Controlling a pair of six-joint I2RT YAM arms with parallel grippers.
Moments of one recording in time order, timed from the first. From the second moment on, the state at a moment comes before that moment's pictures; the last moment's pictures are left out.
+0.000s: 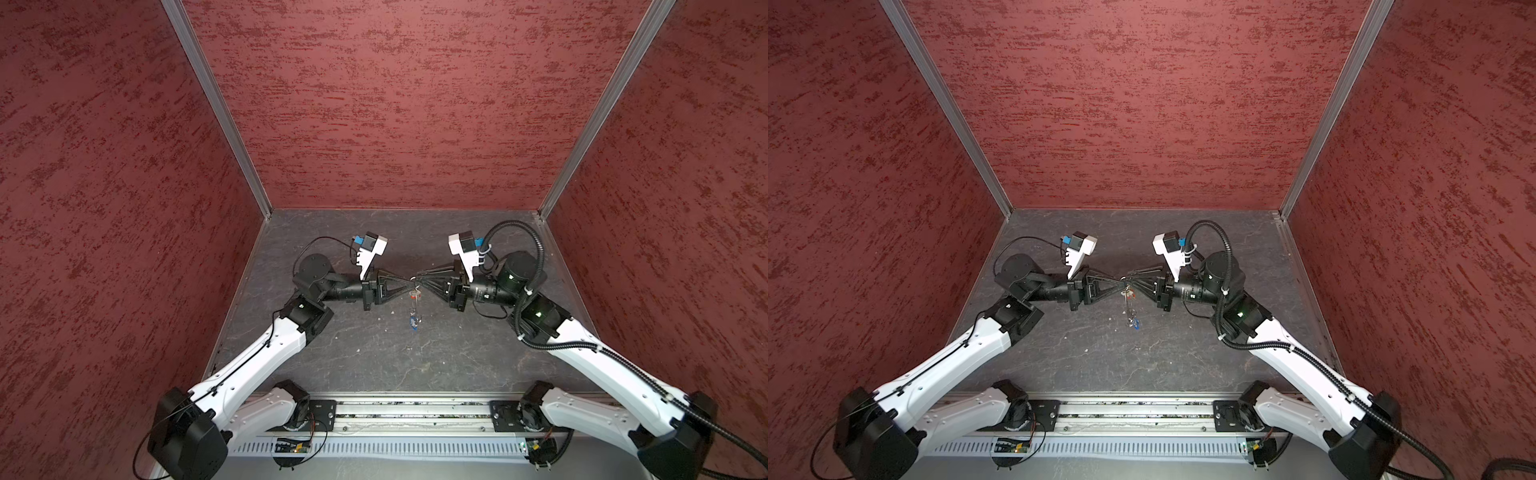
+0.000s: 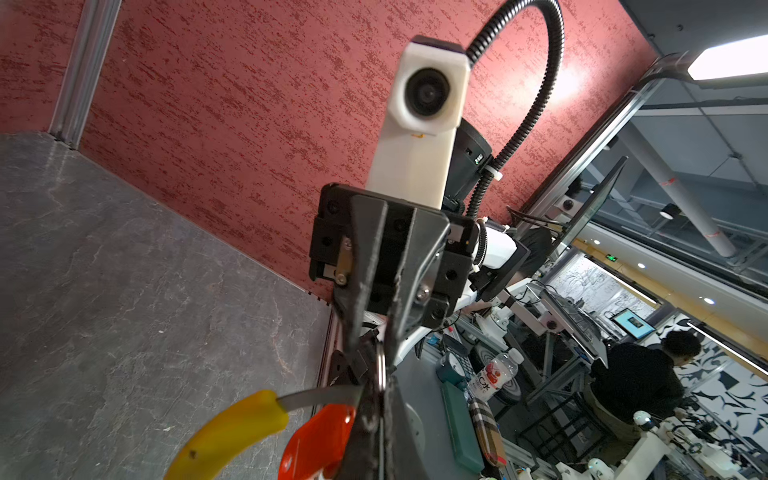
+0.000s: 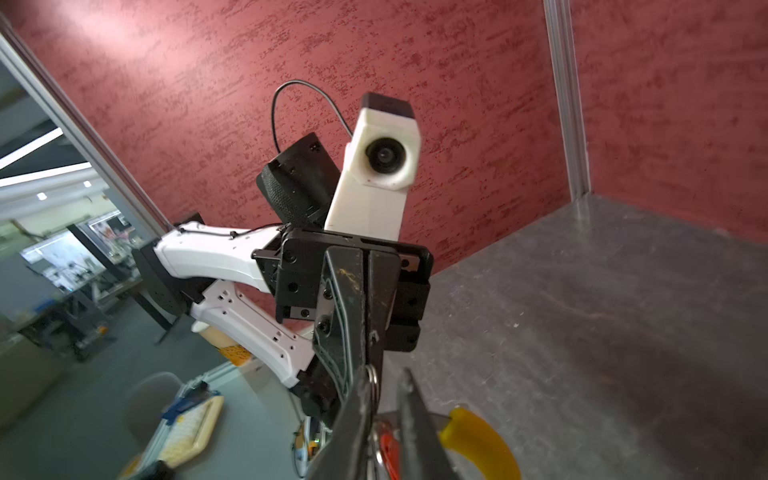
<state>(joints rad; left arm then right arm) -0.55 1.03 0.78 0.43 0.99 -0.78 0.67 1.02 0.91 0.17 -0.69 0.44</state>
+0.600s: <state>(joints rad) -0.60 0.91 0.79 0.23 0.74 -0.64 0.67 0.89 0.77 0.29 -0.46 0.50</state>
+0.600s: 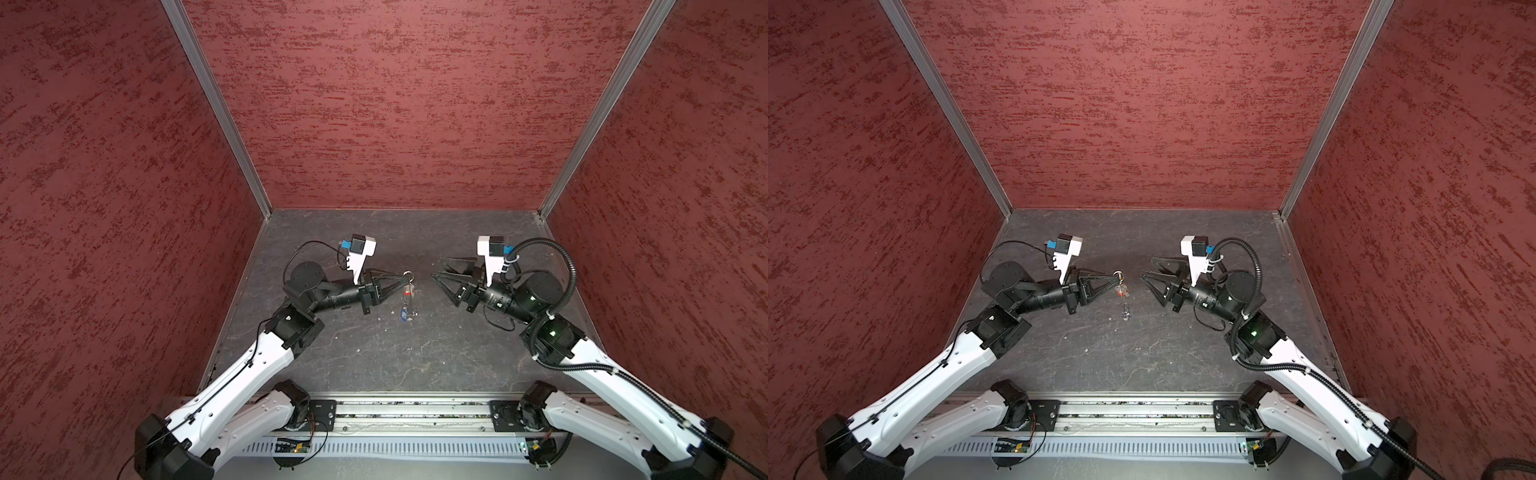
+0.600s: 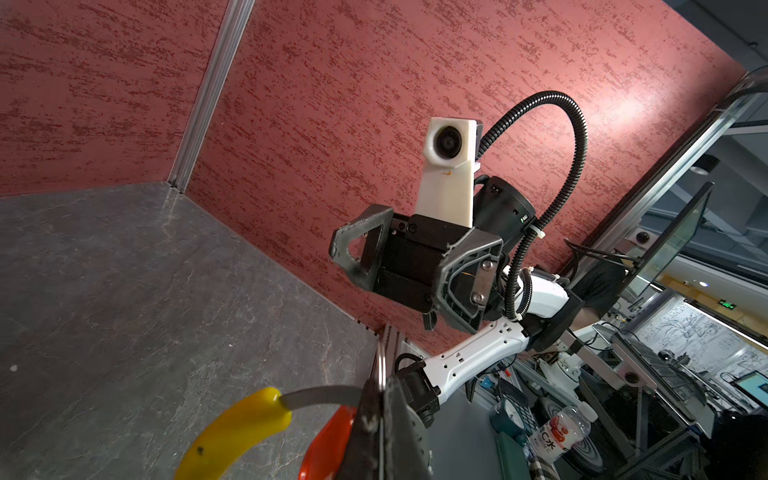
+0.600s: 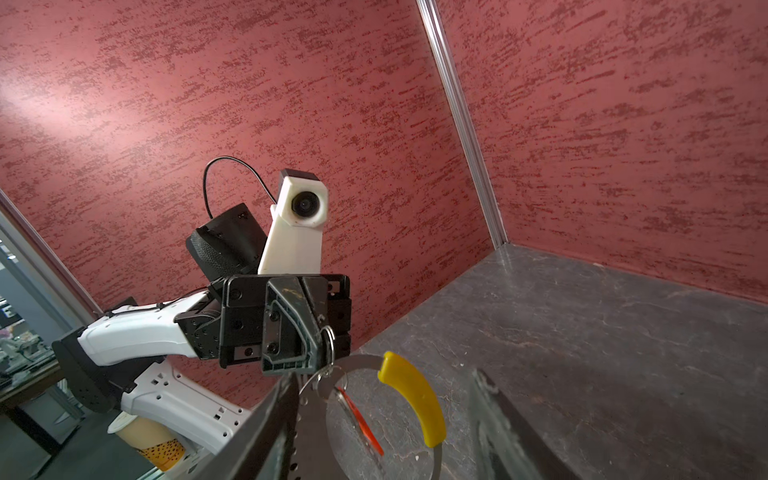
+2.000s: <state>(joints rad) -0.88 0.80 0.83 -0.10 -0.01 -0.22 0.67 0.91 0.73 0.12 -0.46 0.41</state>
